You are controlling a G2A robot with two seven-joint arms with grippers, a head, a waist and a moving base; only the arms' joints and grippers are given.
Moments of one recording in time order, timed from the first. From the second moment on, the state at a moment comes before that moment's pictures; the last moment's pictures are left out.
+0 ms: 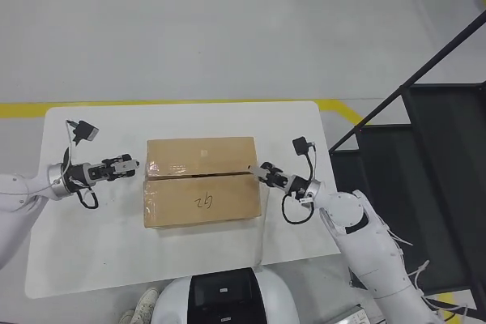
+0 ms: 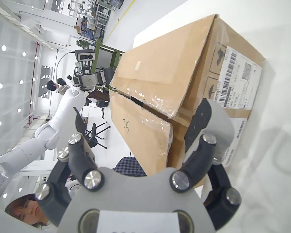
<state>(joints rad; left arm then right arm) 0.84 -0.67 -0.84 -1.24 -0.62 -0.66 -1.03 -1.39 -1.19 1.31 -1.61 -0.07 -0.31 0.66</state>
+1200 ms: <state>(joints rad) 0.83 -0.75 -0.86 -1.23 -0.71 -0.53 -1.18 -1.56 -1.14 1.43 -1.76 0.50 -0.20 1.19</state>
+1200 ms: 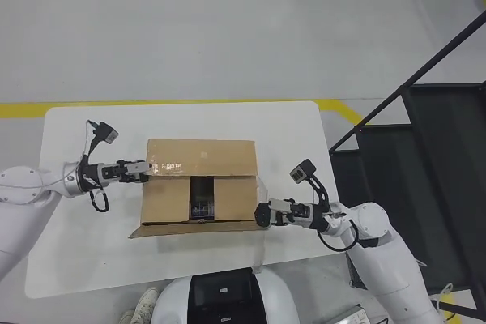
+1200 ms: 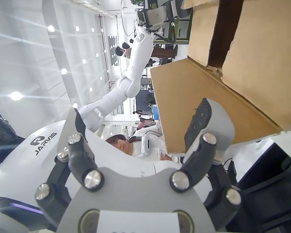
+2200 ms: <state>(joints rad) 0.46 -0.98 -0.66 -1.08 -0.58 -0.26 -0.91 -1.69 -1.12 1.20 -1.91 0.13 -0.19 1.09</state>
